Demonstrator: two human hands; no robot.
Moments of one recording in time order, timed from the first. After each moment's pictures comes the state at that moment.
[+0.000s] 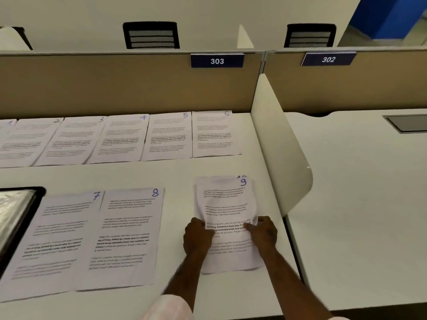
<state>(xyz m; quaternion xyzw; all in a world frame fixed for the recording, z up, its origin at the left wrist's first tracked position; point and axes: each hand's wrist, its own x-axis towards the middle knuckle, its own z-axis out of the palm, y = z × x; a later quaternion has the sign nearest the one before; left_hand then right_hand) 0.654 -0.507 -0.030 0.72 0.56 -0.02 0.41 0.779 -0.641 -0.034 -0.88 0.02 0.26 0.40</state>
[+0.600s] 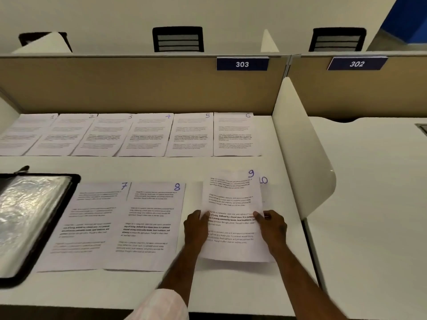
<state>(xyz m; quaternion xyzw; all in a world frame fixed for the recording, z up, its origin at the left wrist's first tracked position) 0.614 -0.471 -0.019 0.68 0.54 0.12 0.48 0.762 -0.622 -0.010 -0.84 -0.05 0.24 0.48</state>
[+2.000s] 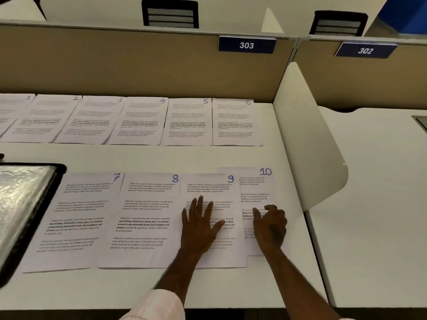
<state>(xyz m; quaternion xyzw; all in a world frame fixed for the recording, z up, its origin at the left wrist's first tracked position) 0.588 -0.463 -0.082 0.93 0.34 0.07 0.15 0.732 -0.600 -0.029 -0.95 -0.05 0.12 0.29</state>
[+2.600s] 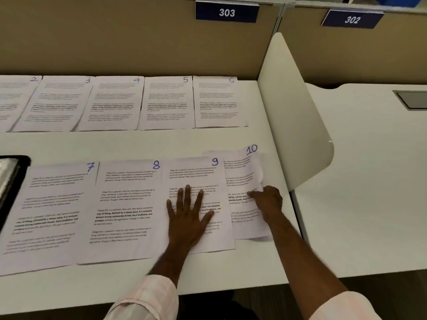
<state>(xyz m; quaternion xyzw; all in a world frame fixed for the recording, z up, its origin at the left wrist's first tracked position) 0.584 -0.478 -0.107 0.94 0.33 0.01 0.11 0.793 -0.616 -0.040 -0.87 0.07 0.29 0.38</state>
